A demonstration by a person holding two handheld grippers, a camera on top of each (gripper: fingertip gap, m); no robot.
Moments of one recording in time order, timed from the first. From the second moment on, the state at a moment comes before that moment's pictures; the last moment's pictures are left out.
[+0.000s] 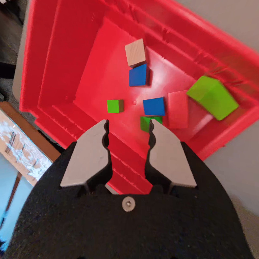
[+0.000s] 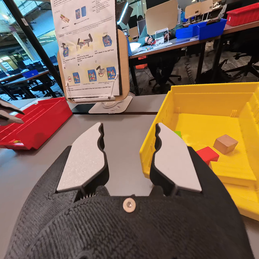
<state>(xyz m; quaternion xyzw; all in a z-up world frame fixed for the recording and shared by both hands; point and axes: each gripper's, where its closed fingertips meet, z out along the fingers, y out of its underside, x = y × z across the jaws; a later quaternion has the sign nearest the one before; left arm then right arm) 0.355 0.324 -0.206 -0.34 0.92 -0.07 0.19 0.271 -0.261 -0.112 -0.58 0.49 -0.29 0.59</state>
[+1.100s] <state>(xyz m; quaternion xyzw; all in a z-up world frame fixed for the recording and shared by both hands) 0.251 0.075 -0.107 -0.23 0.82 -0.52 0.11 0.219 -0.099 -0.083 -0.62 0.27 -0.04 0.73</state>
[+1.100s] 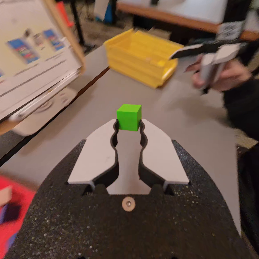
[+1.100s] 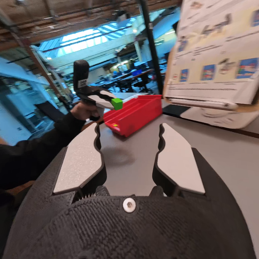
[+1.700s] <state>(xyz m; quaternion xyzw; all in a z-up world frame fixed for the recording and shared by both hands) 0.135 -0.049 -0.076 -0.09 0.77 -0.62 0.09 0.140 -0.038 -0.060 -0.67 0.10 0.05 0.74</state>
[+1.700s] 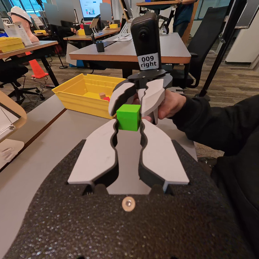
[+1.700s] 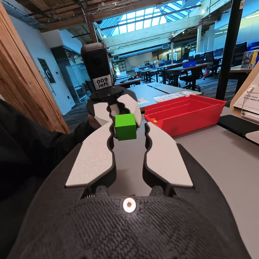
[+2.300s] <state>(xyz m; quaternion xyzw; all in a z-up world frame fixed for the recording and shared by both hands) 0.154 -0.021 -0.119 -0.18 0.78 -0.58 0.12 0.273 -0.329 -0.113 -0.56 0.51 -0.32 0.58</state>
